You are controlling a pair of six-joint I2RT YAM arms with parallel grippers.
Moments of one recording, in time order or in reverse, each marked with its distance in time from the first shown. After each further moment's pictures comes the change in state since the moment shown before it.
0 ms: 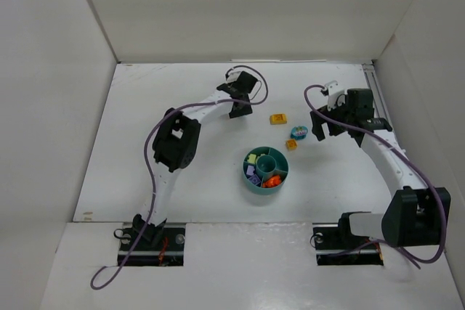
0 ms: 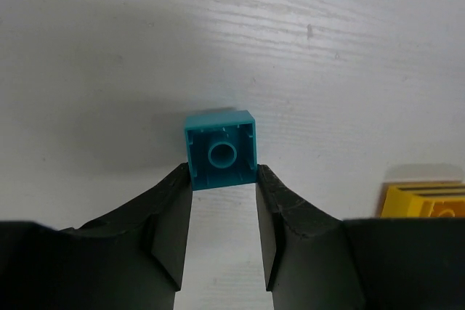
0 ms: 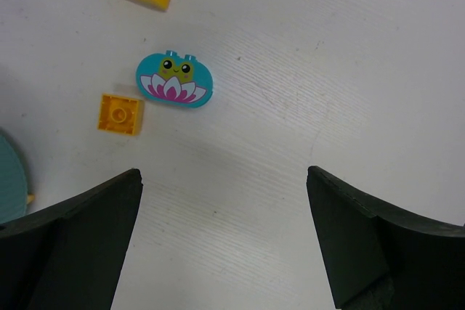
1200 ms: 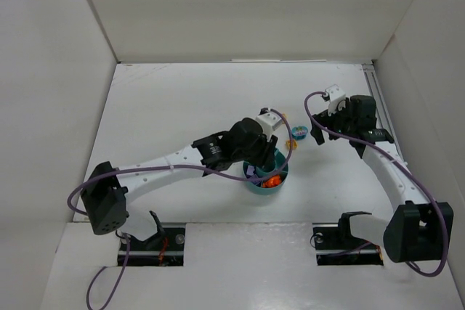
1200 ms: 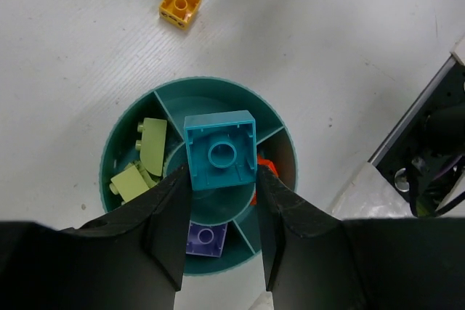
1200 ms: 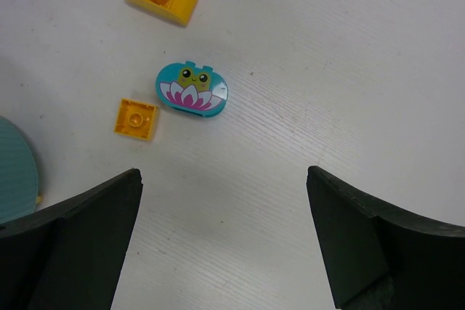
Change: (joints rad) left arm -0.432 -0.856 -0.772 0.317 0.224 0.423; right arm 0.000 -0.110 -0.116 0.113 -0.064 -0.015
